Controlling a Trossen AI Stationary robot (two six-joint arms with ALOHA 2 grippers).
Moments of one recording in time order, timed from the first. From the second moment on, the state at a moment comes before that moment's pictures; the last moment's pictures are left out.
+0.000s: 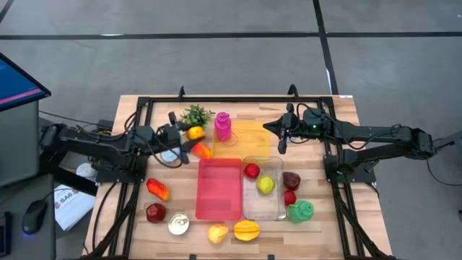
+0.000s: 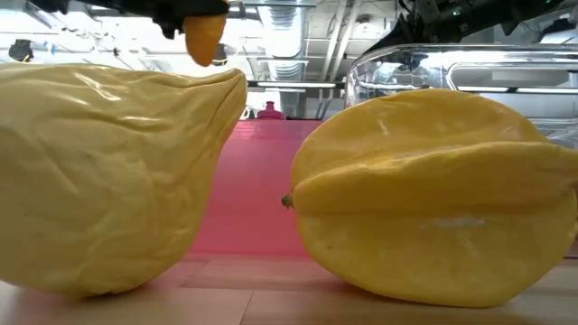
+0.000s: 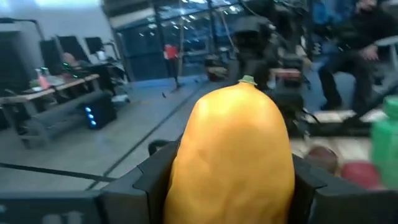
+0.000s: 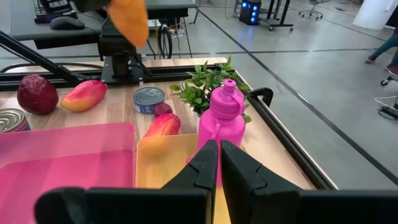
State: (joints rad) left arm -0.04 0.88 0.54 0.37 -0.43 0.18; right arm -0.20 0.99 0.68 0.04 0.08 -0.06
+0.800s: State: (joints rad) left arm 0.22 1.28 0.54 0.97 0.11 0.06; right arm -0.20 1.26 0.69 0.49 0.08 -0.04
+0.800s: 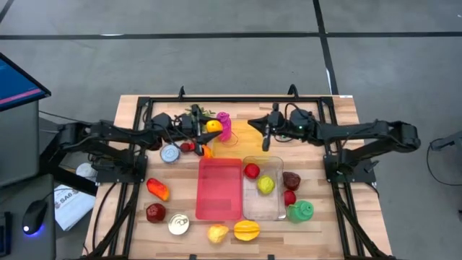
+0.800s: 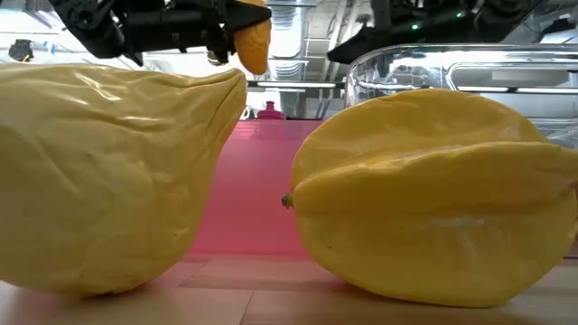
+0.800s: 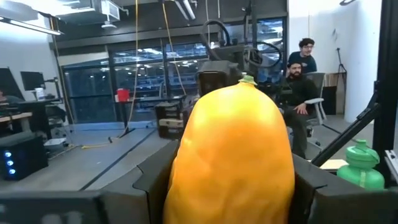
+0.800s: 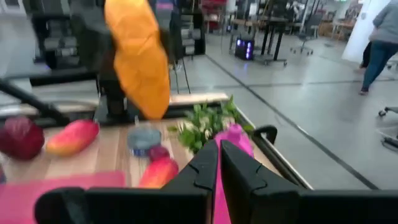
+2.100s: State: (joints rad) left arm 0.22 1.43 0.56 1.18 0.21 -0.06; right arm -0.12 1.49 0.78 0.74 0.02 -0.08
